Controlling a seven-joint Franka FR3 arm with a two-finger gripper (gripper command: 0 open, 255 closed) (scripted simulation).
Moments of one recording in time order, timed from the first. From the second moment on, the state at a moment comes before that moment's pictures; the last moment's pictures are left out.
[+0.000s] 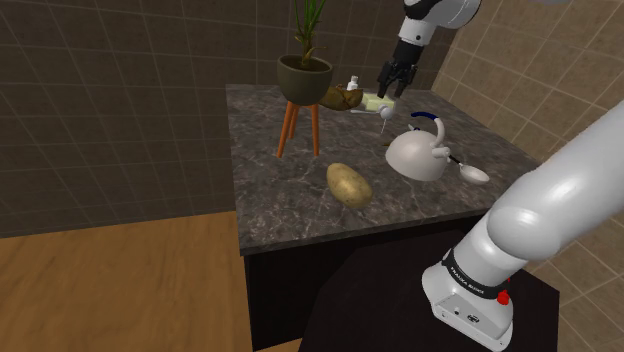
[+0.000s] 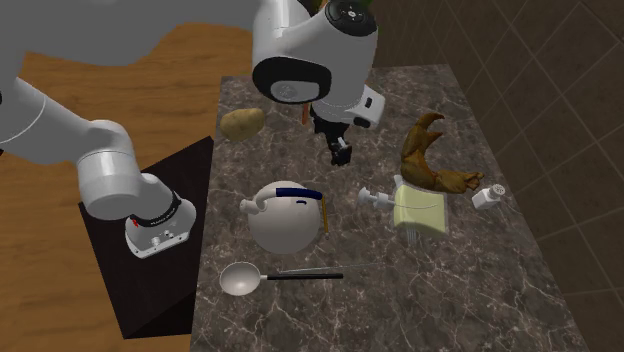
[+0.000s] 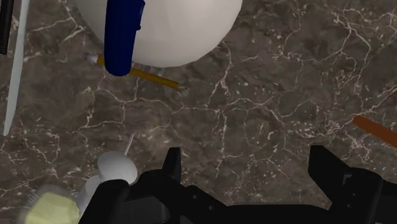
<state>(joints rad) -0.17 -0.15 -0.37 -2.10 0.06 1.93 -0.35</state>
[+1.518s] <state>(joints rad) -0.34 0.40 -0.45 -1.75 0.38 2.03 -0.58</state>
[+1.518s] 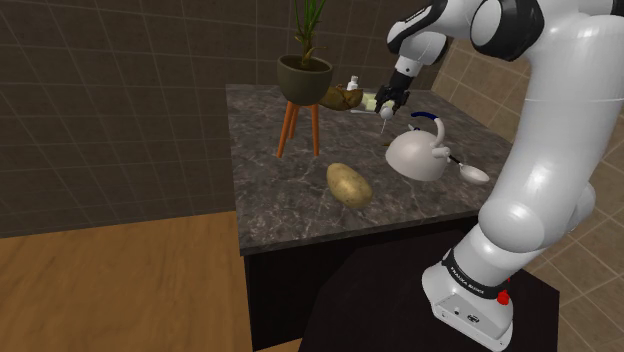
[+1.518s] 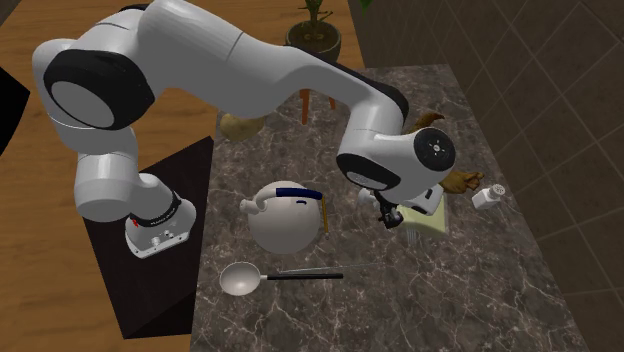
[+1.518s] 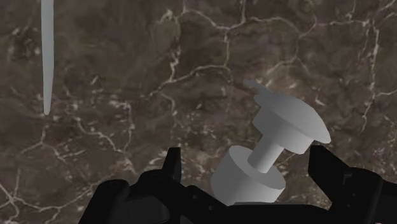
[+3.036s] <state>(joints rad) -0.34 0.38 -0.46 -1.71 0.36 1.97 -0.55</state>
